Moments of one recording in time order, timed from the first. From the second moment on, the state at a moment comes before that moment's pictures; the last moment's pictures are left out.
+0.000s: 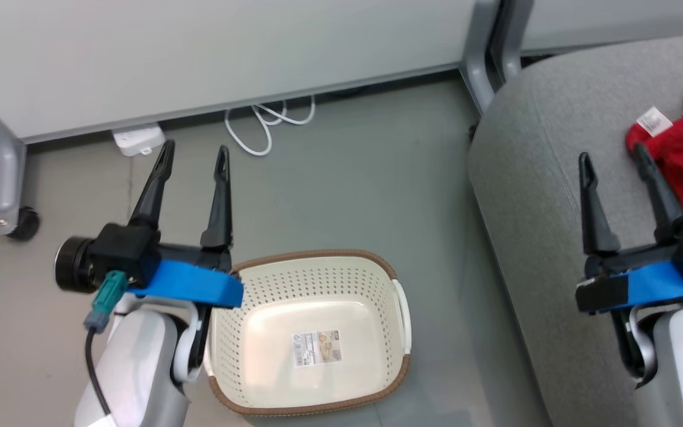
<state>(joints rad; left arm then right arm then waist) -0.40 0.15 -0.27 0.24 -0.27 0.00 -0.26 -0.35 -0.16 -0.06 0.19 0.05 0.13 -0.26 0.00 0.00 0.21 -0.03</state>
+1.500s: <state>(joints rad) -0.07 0.05 -0.03 0.27 -0.17 -0.11 -0.26 -0.04 -0.05 -0.10 0.28 0.12 0.13 -0.26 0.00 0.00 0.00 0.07</state>
